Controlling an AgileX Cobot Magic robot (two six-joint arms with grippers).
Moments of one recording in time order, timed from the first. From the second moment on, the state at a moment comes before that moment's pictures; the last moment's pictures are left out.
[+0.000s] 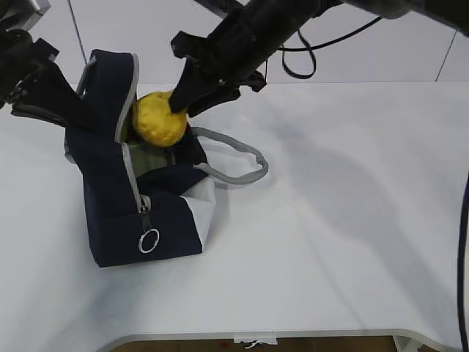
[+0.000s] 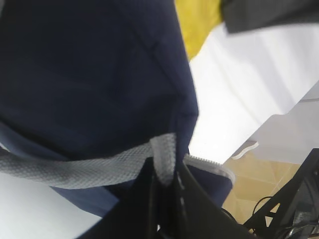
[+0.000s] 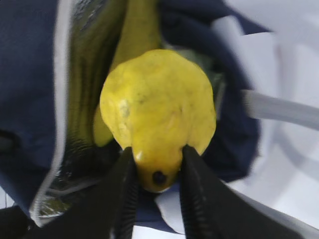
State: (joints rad) left arm -0.03 1.72 -1.37 -0.78 1.21 0.58; right arm 0.39 2.25 -2.19 0.71 1.24 -0.24
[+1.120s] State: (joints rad) left arm -0.03 1.72 -1.37 -0.78 1.21 0.58; right arm 0.44 2.31 -2.21 0.75 1.24 -0.30
